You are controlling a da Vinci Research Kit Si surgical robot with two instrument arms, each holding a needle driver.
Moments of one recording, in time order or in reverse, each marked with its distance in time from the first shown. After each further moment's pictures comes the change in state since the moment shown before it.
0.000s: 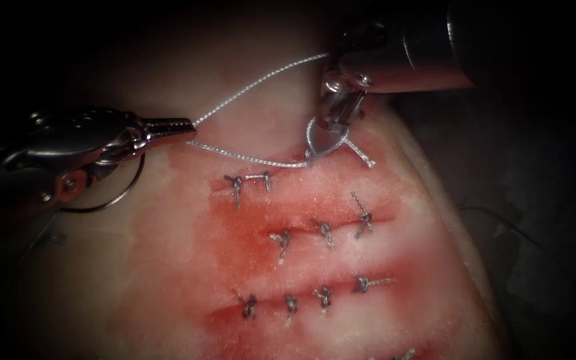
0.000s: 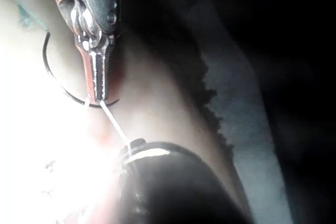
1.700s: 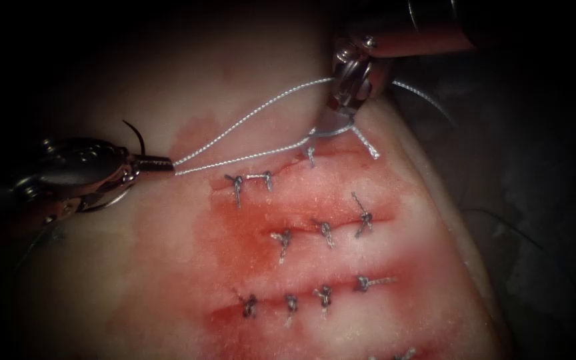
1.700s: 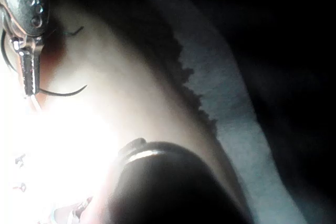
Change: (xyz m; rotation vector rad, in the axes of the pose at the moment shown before) right arm 0.000 -0.003 0.000 -0.351 -0.051 0.293; left arm 0.007 0.002 0.001 -0.090 0.297 0.187
